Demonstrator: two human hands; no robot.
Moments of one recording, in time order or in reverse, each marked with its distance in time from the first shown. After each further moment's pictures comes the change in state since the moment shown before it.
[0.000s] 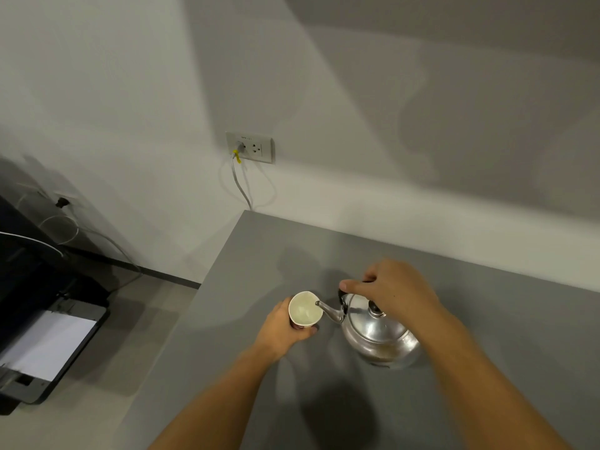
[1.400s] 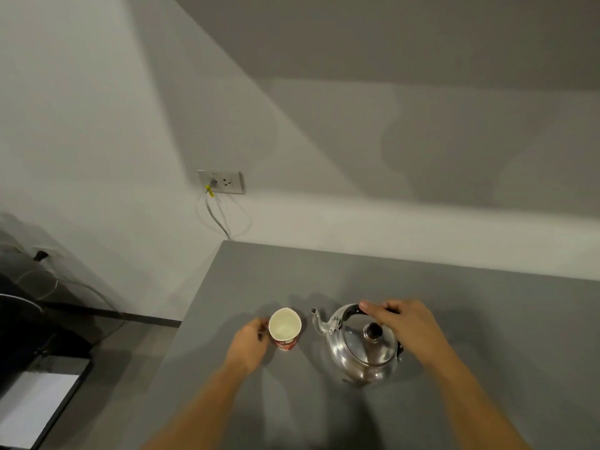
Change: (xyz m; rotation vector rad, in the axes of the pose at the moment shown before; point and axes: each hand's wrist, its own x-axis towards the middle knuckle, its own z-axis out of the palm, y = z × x) left_hand -0.010 0.012 -0.029 0.244 -0.001 -0.097; right_hand -0.058 0.090 0.013 0.585 0.177 0.119
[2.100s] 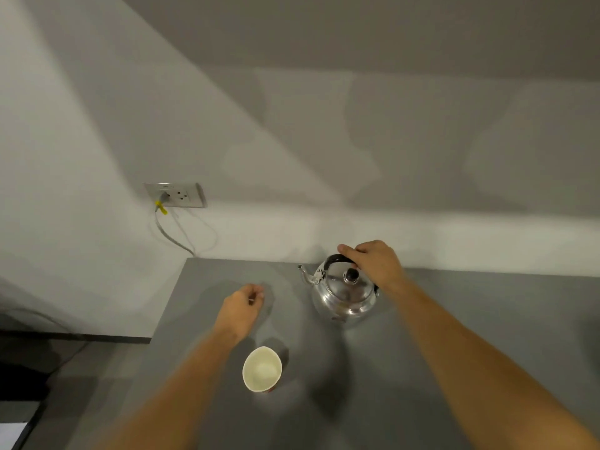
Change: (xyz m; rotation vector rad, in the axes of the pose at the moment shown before) left_hand 0.126 0.076 -0.021 -0.026 0.040 0.095; right_hand 0.202 -0.019 -0.002 -0.150 0.110 0.018
